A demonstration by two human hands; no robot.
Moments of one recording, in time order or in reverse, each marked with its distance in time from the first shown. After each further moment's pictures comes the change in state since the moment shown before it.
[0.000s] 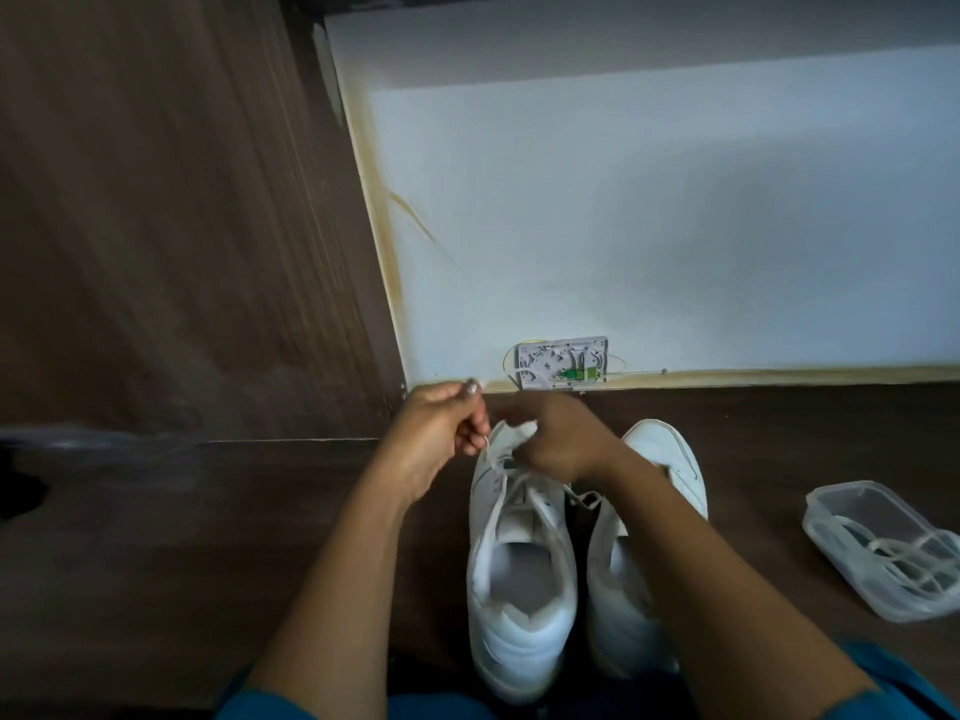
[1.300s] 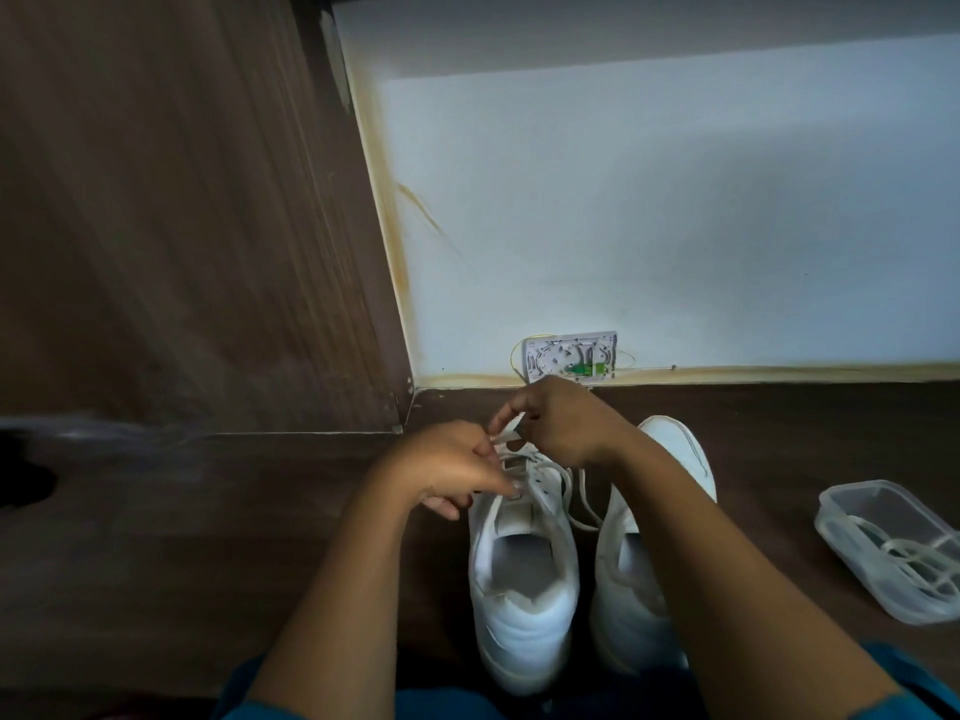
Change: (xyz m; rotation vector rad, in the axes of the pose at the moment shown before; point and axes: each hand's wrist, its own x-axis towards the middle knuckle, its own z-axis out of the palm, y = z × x) left_hand -0.014 0.006 -0.001 0.716 -0.317 -0.403; right_hand 0.000 -0.014 -0.014 0.139 -0.119 0.070
